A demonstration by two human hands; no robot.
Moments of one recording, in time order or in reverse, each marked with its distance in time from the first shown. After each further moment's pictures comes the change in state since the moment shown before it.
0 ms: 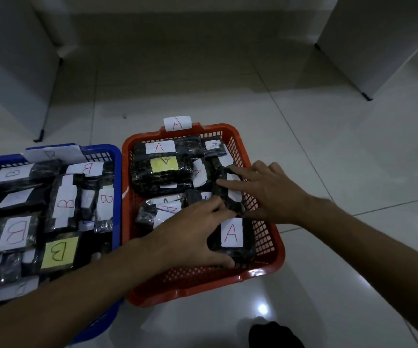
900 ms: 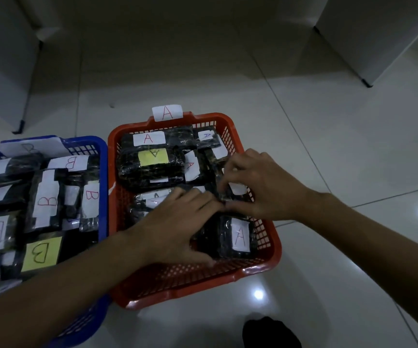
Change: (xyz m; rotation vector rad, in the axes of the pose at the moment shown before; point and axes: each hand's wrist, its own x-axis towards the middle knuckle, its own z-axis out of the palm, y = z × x) left_hand -0.001 -0.025 0.010 0.268 0.017 0.111; right_hand 0.001 0.000 -0.005 0.301 0.208 -0.107
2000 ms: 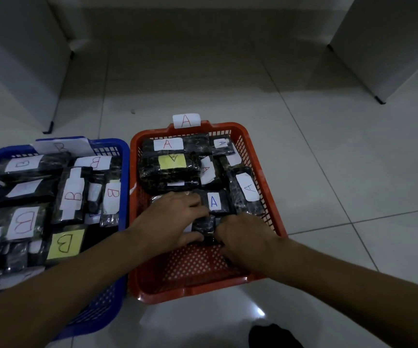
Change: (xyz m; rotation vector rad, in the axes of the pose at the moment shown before) left_hand -0.021 -0.024 0.007 0.038 0.100 -0.159; right_hand 0.007 -0.086 0.038 -0.190 -0.446 0.135
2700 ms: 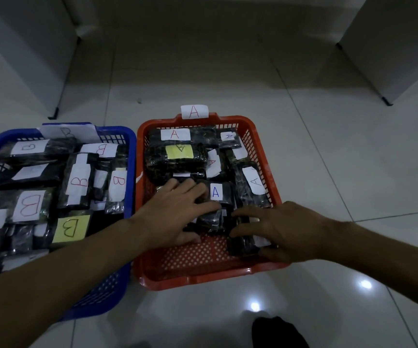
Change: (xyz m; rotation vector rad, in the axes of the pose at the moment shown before) left_hand -0.009 -0.004 0.002 0.172 -0.061 0.058; right_hand -0.039 0.056 -0.006 -0.049 0.040 -0.355
